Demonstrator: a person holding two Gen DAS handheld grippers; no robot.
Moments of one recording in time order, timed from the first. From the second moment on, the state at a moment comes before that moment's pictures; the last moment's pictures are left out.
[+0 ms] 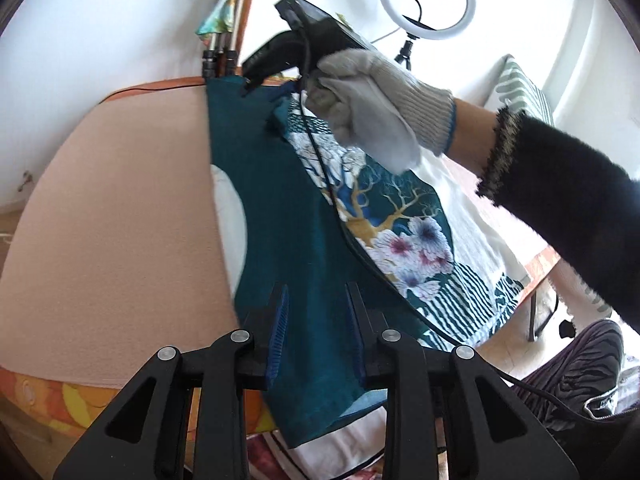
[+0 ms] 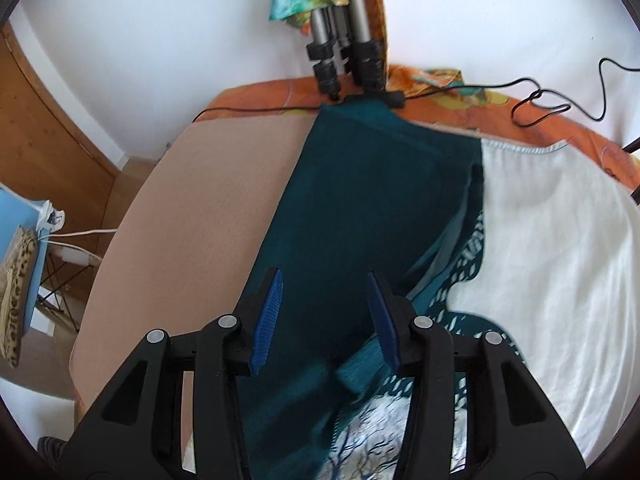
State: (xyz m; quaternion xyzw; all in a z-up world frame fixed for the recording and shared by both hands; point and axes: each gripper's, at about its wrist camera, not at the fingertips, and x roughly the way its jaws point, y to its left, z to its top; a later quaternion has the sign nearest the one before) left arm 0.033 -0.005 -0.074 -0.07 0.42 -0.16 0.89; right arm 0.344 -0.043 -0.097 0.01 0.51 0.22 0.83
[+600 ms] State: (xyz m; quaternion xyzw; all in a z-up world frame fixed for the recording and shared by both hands) left arm 0.033 0.019 -0.066 -0.08 0.40 -0.12 0.90; right arm 0.315 -0.112 -0.107 0.03 0.53 0.13 0.84
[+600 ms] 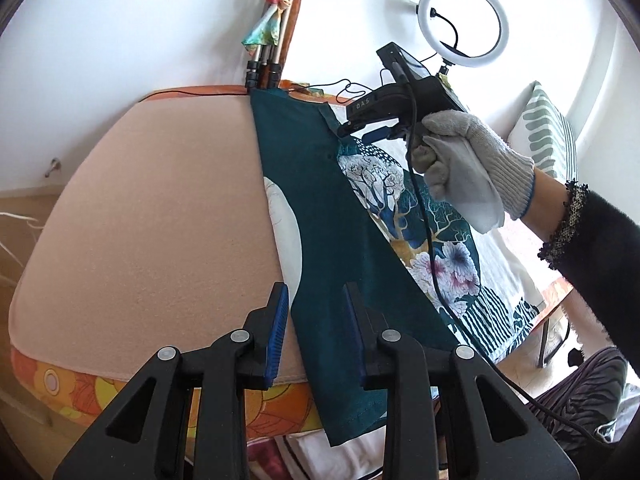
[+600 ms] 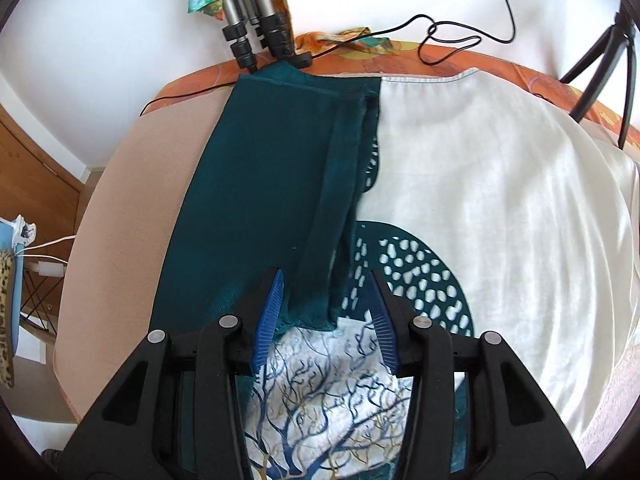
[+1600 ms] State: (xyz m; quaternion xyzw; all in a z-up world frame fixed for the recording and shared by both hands) left arm 0.008 -0.217 -0.064 0.01 0.40 -0.34 0.85; right arm 0.182 -0.373 0.031 0.09 0.39 0.08 0.91
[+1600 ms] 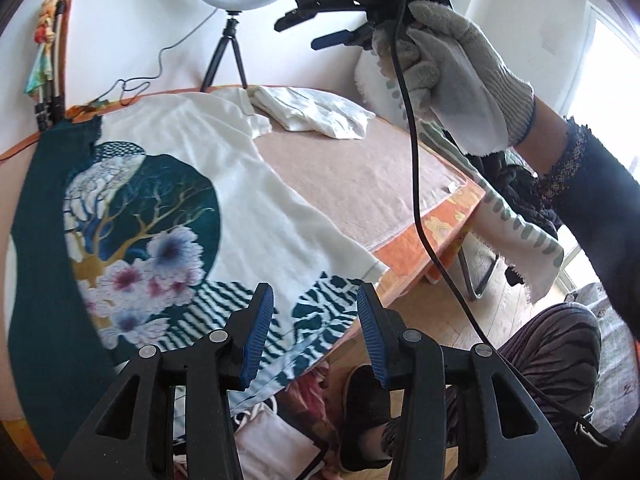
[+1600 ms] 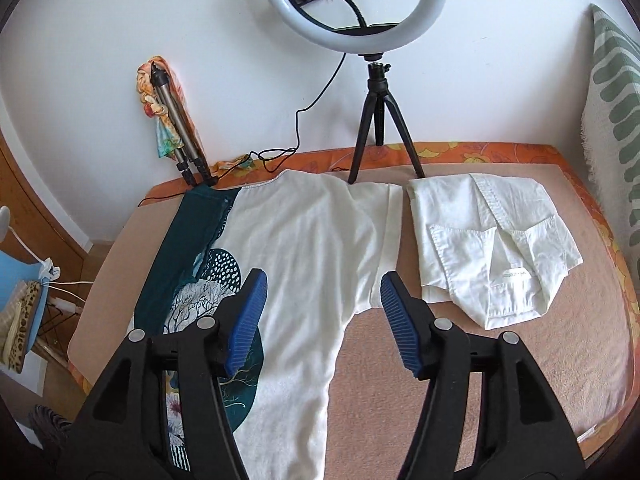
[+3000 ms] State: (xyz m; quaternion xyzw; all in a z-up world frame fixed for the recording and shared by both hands) left arm 0.044 -0.276 -0.096 -0.04 0.42 -0.37 0.83; right arm 0.418 -0.408 -0.078 0.11 0.45 0.05 0.89
